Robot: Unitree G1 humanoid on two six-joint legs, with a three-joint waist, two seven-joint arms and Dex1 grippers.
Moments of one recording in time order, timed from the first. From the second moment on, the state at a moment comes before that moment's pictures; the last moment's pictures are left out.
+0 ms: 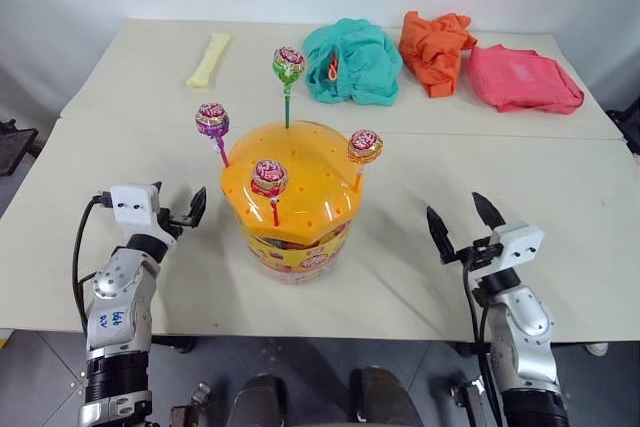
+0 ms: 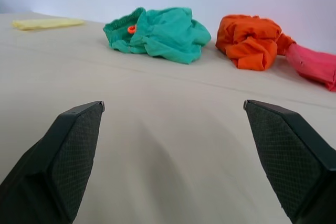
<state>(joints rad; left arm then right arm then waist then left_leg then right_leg) -0.21 0.36 0.33 0.05 -0.26 0.15 -0.25 -0.05 -0.24 -0.20 0.07 0.30 -0.35 0.51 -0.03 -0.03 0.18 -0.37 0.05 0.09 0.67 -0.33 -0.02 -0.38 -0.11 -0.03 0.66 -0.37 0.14</state>
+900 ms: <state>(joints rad) -0.25 0.81 0.56 -0.04 -0.93 0.56 -1.13 0.09 -0.70 -0.37 -0.57 0.93 0.01 1.07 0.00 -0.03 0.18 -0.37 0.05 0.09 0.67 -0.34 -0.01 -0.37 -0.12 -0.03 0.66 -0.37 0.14</state>
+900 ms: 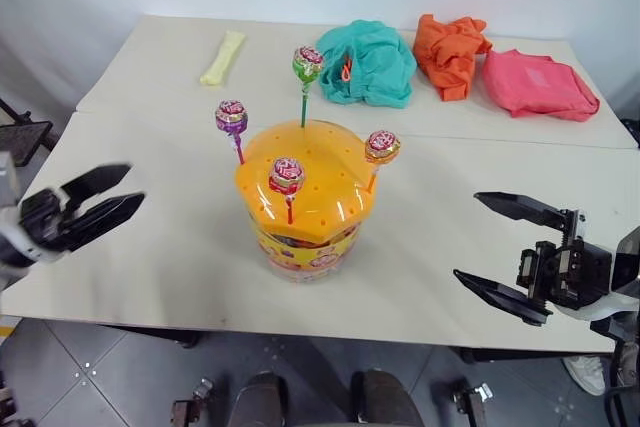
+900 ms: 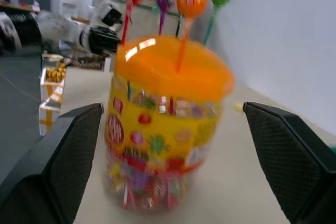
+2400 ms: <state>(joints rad) -0.35 0.99 0.37 0.52 -0.69 0.74 -0.83 -0.18 -0.78 -0.32 -0.58 1.00 0.20 1.13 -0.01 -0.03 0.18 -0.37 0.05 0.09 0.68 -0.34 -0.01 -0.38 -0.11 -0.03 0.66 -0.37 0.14</state>
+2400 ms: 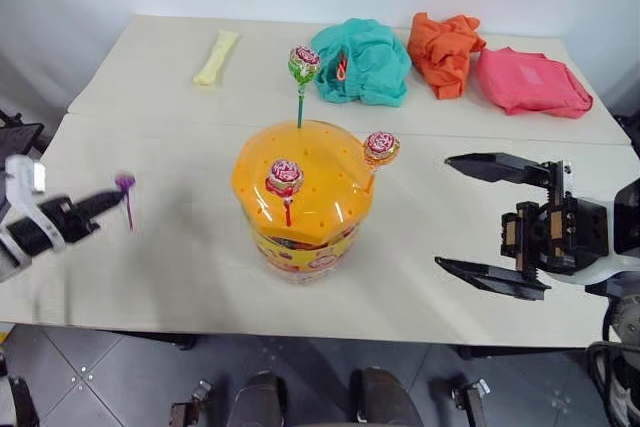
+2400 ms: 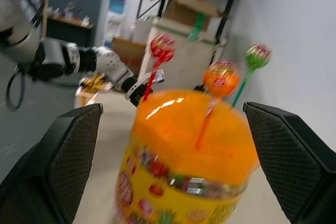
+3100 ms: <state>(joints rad) -0.33 1.05 0.51 0.49 -0.61 0.41 -1.26 -0.04 -0.78 -0.45 -0.62 1.04 0.26 1.10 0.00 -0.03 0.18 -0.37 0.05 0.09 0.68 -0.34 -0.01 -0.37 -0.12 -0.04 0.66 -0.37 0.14</state>
